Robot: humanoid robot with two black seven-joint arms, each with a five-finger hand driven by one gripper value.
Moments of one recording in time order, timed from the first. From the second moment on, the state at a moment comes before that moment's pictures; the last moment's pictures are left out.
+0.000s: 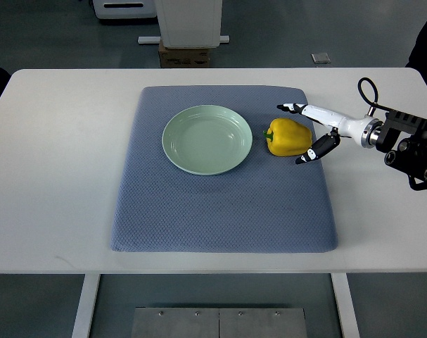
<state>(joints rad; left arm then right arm) -0.02 0.00 -0.11 -0.23 0.03 0.17 0.04 1.22 -0.32 -0.48 0.64 -0.61 -0.03 0.56</state>
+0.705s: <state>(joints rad) -0.02 0.00 -0.11 -0.23 0.03 0.17 0.04 1.21 -0.27 -0.51 0.55 -0.61 -0.04 0.55</state>
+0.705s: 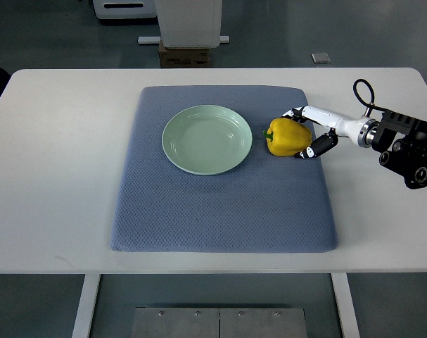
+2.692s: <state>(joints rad) -0.02 0.00 -0.11 -0.23 0.03 0.17 0.04 1.33 -0.11 -0.48 0.55 -0.53 -0.02 0.54</state>
